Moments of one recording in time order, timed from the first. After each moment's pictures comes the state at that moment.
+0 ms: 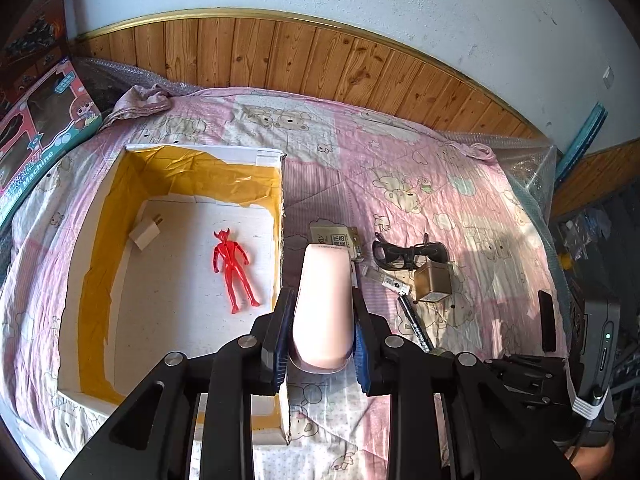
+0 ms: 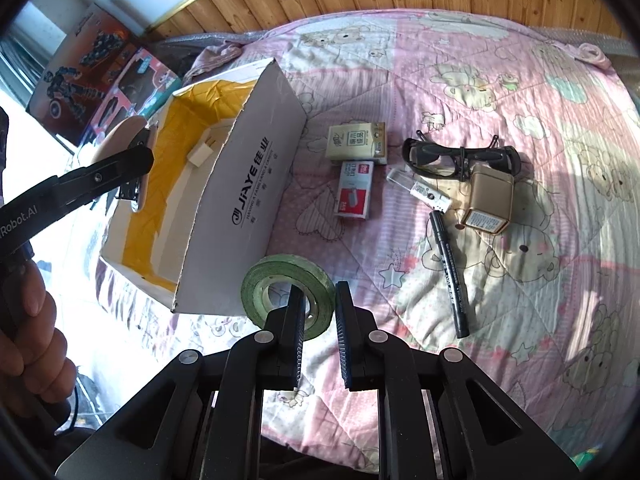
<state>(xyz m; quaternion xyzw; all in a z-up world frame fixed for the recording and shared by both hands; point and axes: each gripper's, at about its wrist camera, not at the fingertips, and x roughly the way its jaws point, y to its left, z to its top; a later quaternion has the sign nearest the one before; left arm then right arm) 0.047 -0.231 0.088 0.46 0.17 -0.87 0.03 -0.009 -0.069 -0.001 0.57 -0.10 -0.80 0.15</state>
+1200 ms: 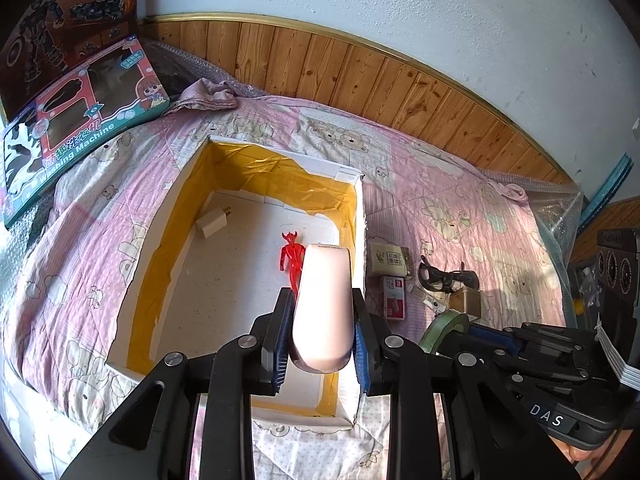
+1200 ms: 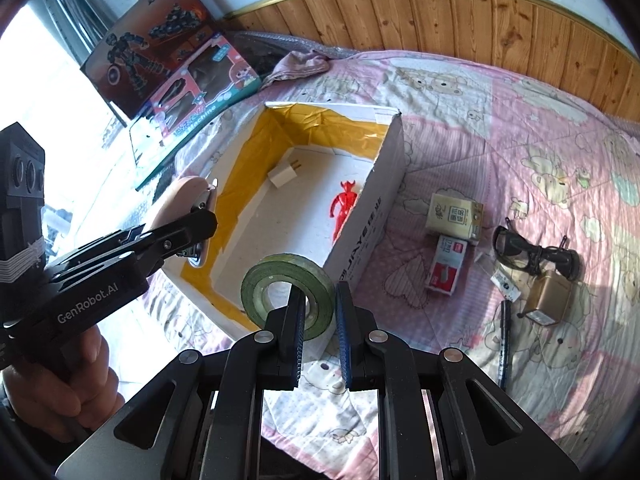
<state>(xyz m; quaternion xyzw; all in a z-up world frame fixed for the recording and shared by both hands) 0.089 -0.287 0.097 0.44 0.21 -0.87 0.11 -0.045 -0.157 0.047 0.53 -0.04 -0.81 0.25</state>
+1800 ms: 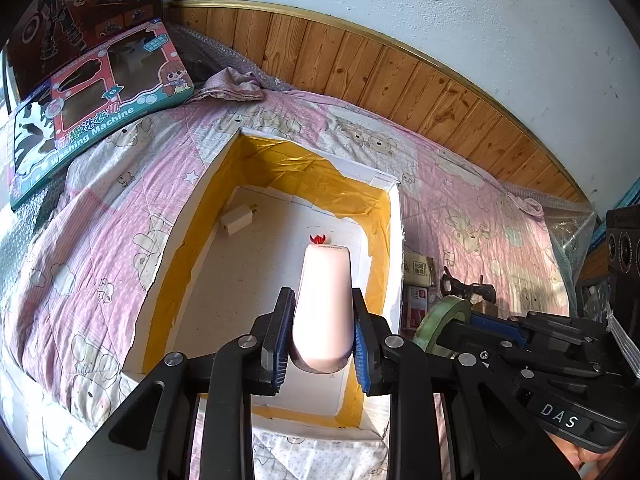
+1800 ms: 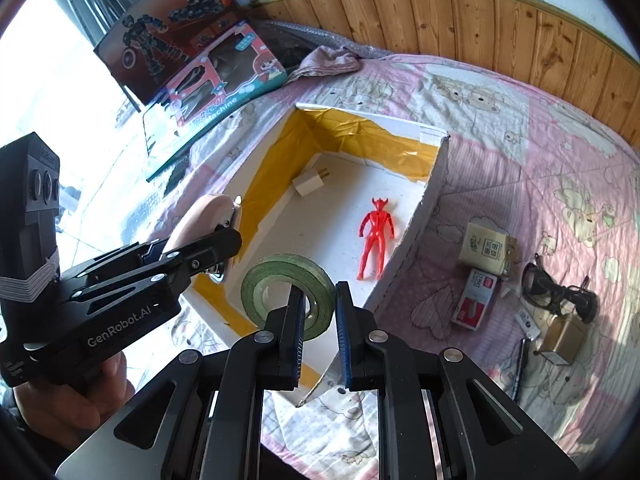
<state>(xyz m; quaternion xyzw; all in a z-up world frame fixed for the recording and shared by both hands) 0.087 -0.319 0.083 0.44 0.24 -0.85 0.13 -0.070 -0.200 0.049 0.54 -0.01 -0.79 0.28</state>
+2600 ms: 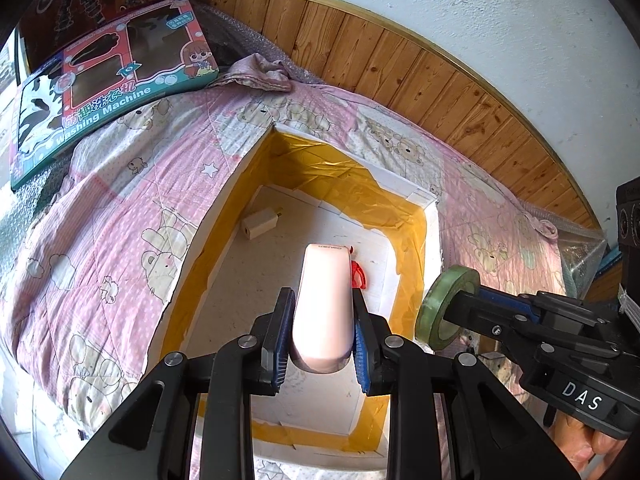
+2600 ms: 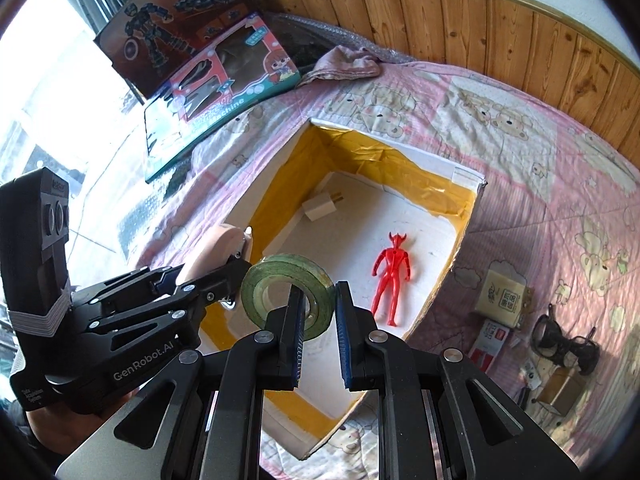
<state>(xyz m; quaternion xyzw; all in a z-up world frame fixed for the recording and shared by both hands) 0.070 -0.357 0.062 0.45 0.27 -0.83 0.16 -0.123 -0.240 0.045 0.54 0.01 -0.78 0.30</state>
